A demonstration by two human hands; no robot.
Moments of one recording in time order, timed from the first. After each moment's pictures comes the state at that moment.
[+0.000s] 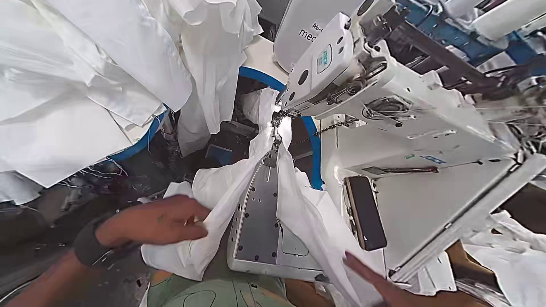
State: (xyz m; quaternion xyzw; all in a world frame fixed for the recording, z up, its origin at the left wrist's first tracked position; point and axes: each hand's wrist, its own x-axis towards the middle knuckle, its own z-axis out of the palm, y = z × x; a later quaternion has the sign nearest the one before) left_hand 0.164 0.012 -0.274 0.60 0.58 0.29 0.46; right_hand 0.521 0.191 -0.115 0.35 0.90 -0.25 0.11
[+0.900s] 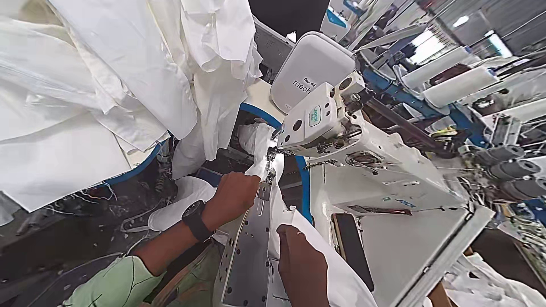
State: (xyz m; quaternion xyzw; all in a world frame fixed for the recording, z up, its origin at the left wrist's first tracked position) left_hand 0.194 0.150 -0.234 0.53 0.74 0.31 0.26; right_hand 0.397 0.190 -0.209 0.33 0.94 0.03 -0.09
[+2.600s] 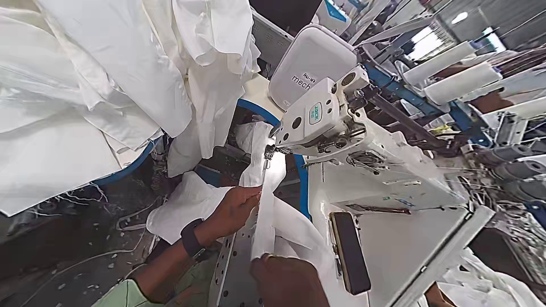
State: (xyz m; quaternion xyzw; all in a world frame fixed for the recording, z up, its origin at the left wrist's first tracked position) left_hand 0.220 0.142 -0.275 0.43 0.55 0.61 0.38; right_hand 0.390 0.173 -0.165 0.05 1.00 -0.01 -0.03
